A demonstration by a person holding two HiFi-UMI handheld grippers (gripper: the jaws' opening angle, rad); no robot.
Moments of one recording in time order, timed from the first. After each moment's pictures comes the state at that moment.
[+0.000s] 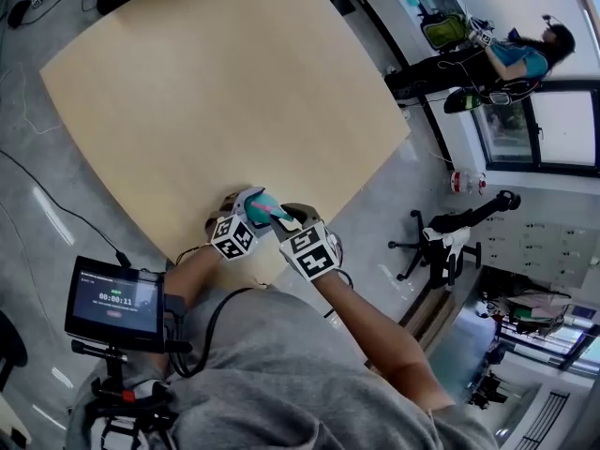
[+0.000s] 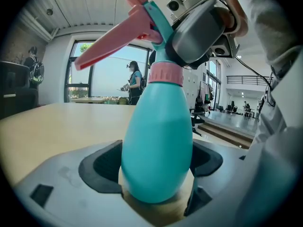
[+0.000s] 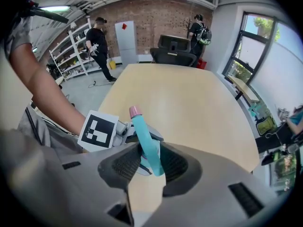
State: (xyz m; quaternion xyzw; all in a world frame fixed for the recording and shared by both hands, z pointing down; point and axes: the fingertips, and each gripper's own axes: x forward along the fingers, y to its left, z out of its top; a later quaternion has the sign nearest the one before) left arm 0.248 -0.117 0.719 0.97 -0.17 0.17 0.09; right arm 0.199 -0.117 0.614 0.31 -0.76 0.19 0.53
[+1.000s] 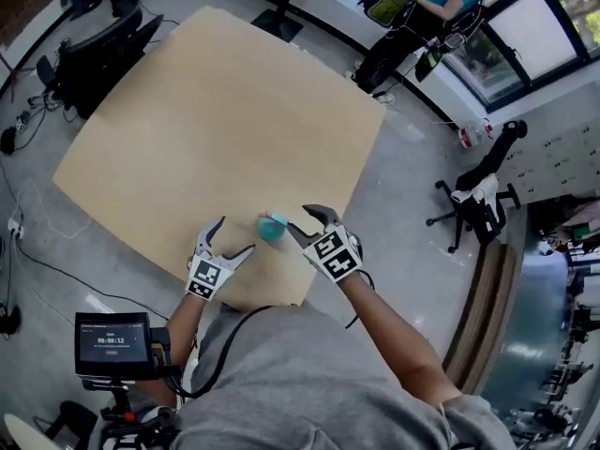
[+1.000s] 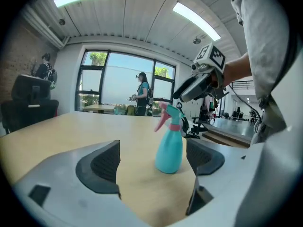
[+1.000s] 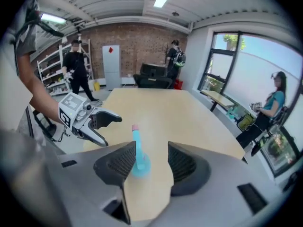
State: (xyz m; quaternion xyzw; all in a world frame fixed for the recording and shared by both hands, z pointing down) left arm 0.079 -0.120 0.629 0.97 -0.21 0.13 0.09; right arm 0.192 -0.117 0.546 0.44 -0.78 0.15 0.42
